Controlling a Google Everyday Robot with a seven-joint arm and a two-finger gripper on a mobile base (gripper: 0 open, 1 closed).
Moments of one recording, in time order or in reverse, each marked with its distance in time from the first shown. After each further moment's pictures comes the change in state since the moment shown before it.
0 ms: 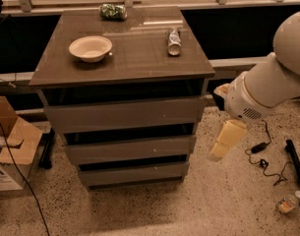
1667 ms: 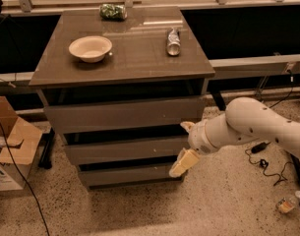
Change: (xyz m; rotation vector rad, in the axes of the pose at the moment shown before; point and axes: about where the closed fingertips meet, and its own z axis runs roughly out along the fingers) arm 0.004 -0.005 0.204 -0.088 -0.292 0.076
